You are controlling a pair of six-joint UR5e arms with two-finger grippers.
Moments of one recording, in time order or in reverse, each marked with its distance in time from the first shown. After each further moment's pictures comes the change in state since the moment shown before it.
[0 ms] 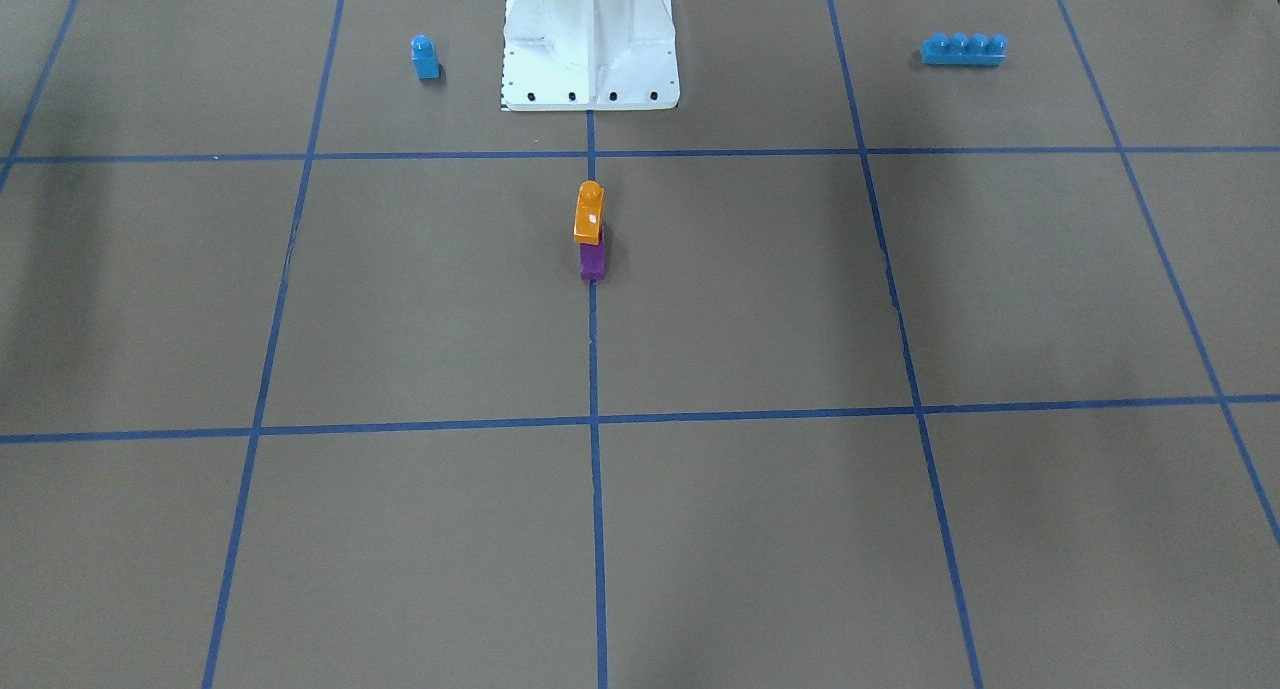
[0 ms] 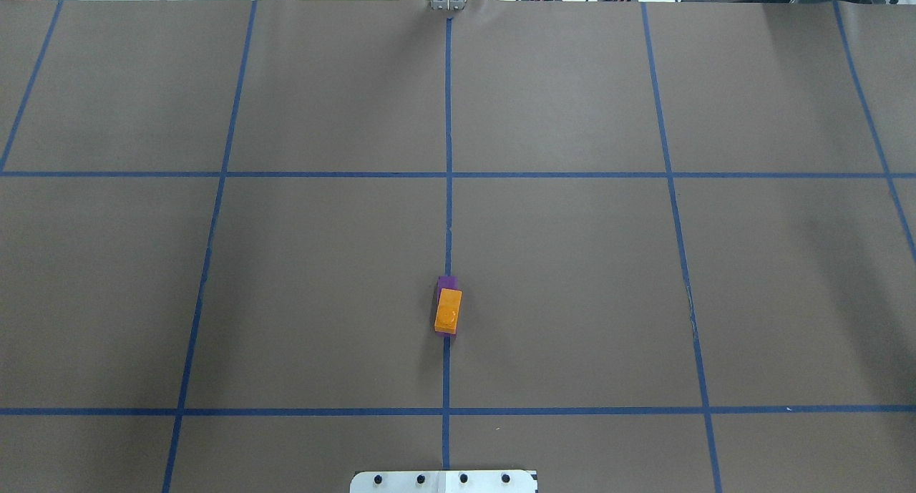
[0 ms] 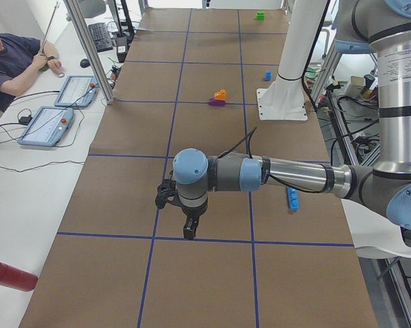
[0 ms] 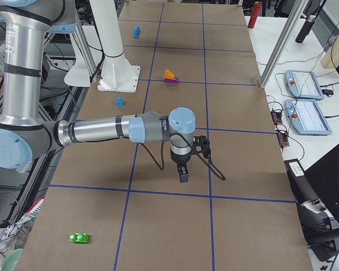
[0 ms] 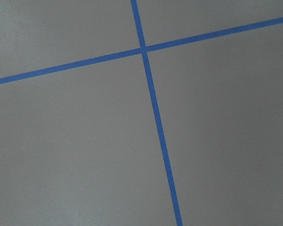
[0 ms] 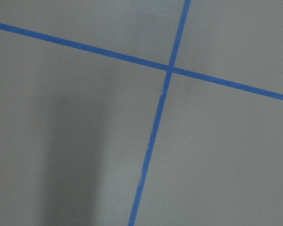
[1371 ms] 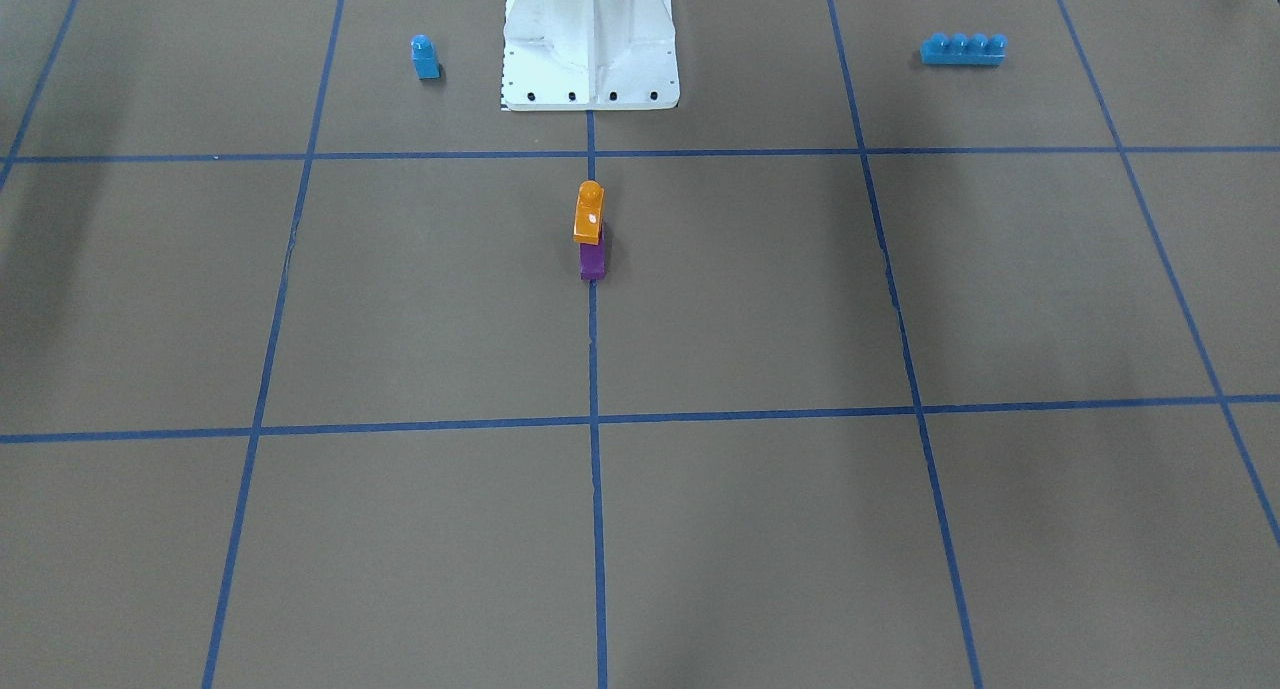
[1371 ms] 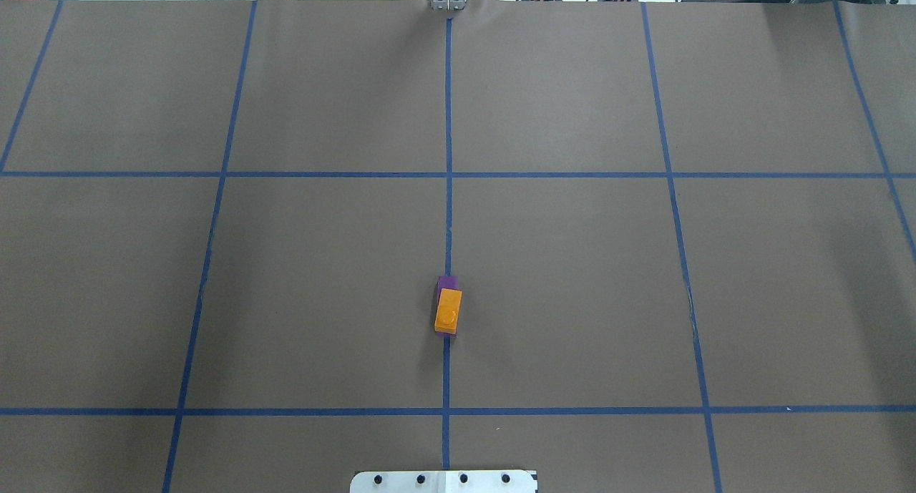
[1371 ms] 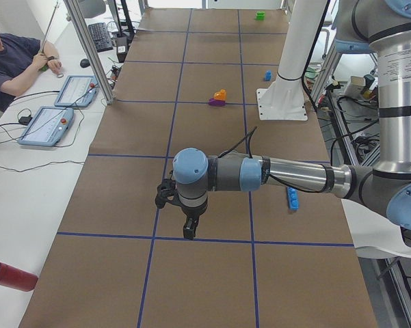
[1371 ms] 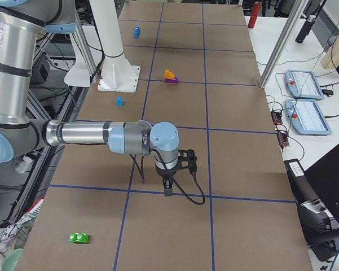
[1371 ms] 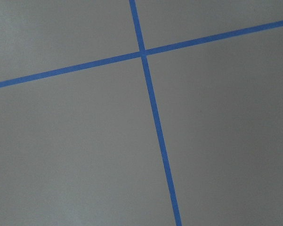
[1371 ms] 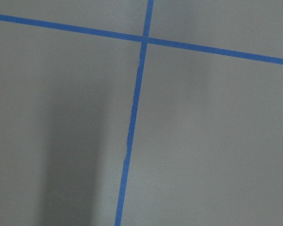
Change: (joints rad) left arm -0.001 0.008 0.000 -0.001 0.001 0.001; right arm 0.063 -0.070 0.001 0.011 0.039 -0.002
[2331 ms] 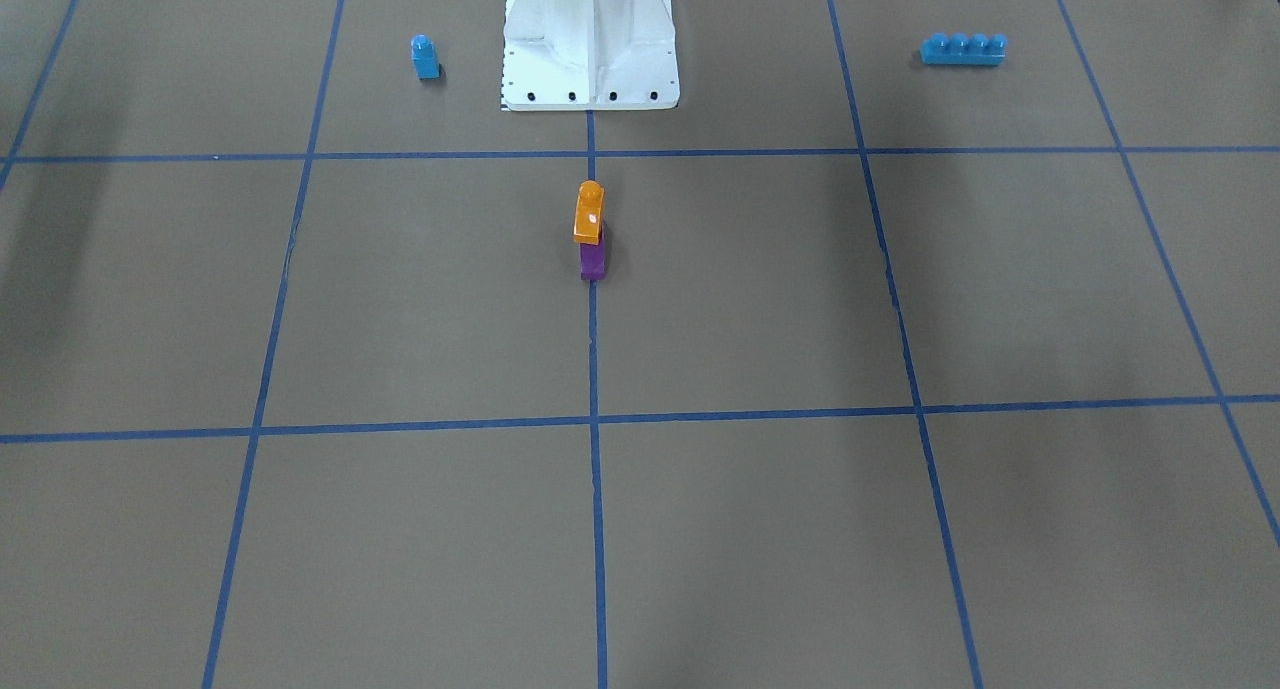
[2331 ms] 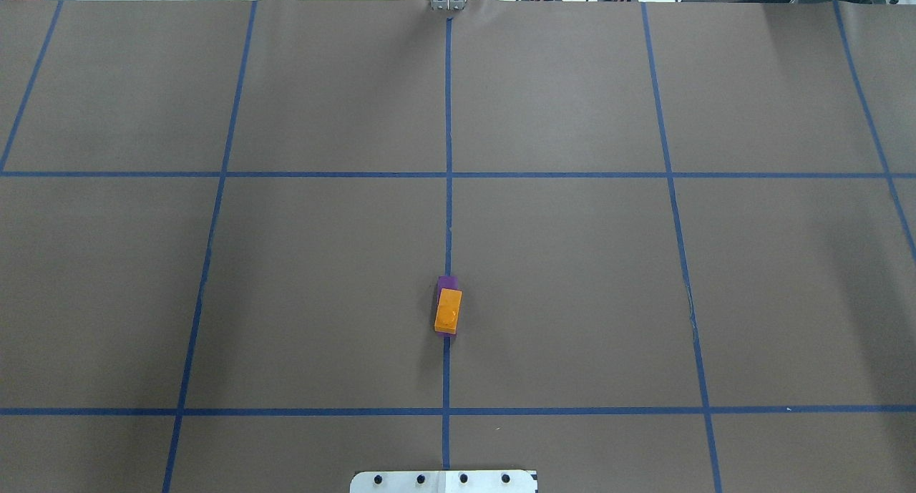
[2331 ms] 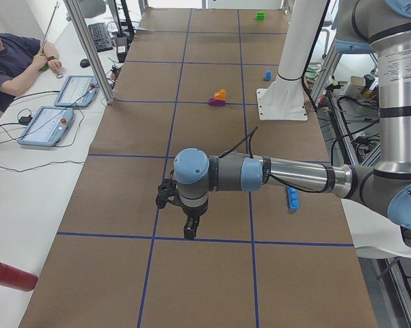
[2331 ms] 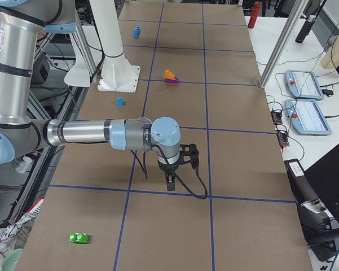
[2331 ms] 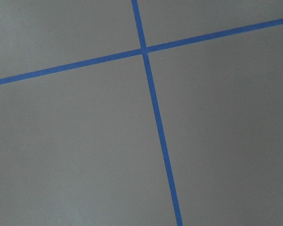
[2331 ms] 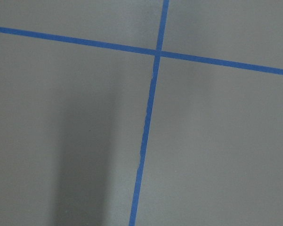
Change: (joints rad) left arm -0.002 0.002 -0.004 0.000 0.000 0.001; right arm -0.003 0.011 0.024 0.001 0.020 0.020
